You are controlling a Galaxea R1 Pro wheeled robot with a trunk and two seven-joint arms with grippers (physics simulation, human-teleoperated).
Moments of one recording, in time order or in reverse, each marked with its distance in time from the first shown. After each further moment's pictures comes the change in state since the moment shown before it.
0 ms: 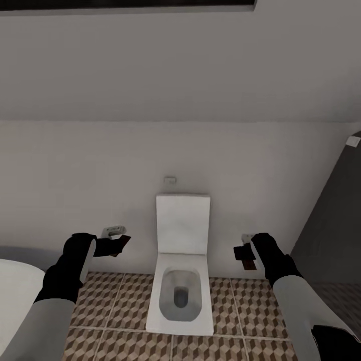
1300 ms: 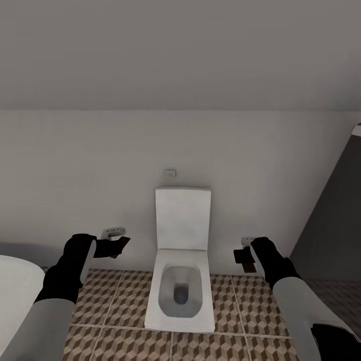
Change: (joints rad) left arm 0.000 0.002 0.001 0.015 -0.003 -0.001 0.008; right arm 0.000 -0.003 0.001 0.065 0.004 -0.072 -0.010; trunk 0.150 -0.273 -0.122
